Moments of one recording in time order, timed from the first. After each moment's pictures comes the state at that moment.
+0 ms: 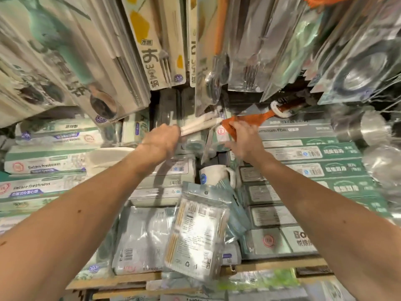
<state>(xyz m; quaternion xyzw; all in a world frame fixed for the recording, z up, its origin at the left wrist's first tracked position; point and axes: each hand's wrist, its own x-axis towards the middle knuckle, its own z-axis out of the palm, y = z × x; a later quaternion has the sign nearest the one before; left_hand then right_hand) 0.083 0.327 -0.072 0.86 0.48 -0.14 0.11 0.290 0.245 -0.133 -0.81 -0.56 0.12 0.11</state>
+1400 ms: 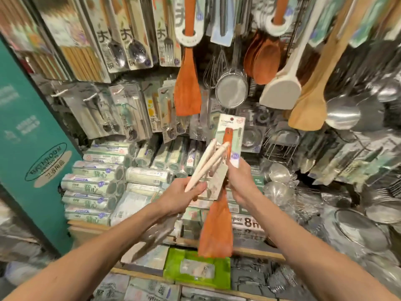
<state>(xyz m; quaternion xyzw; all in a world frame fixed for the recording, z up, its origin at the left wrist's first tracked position) 0.146 -0.033 0.108 0.67 0.48 0.22 0.52 0.320 -0.035 0.110 -0.59 -0.28 0.47 0.59</state>
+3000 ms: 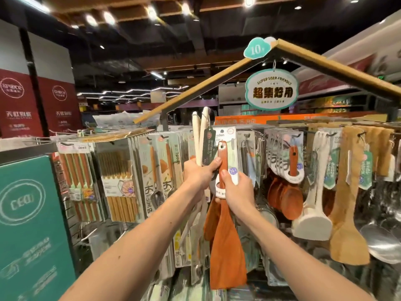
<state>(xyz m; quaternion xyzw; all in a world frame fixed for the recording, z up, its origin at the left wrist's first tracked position) 0.163 0.171 0.407 0.56 0.39 0.55 0.48 0.249 0.116 0.368 -0.53 -0.44 0.22 0.69</state>
